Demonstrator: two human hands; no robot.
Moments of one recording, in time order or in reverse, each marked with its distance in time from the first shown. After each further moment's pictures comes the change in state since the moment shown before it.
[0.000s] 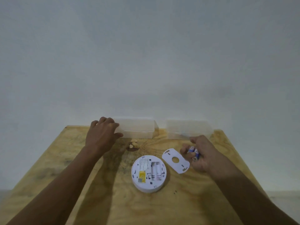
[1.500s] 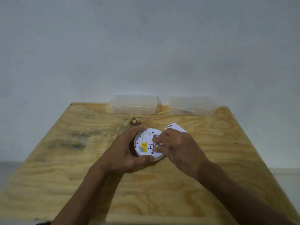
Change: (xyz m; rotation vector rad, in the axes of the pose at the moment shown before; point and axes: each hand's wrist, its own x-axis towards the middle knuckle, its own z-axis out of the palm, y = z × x) left_hand -0.120 0.062 -0.002 -0.930 -0.171 0.121; right_hand -0.040 0.086 -0.011 -1.530 -0.332 -1.353
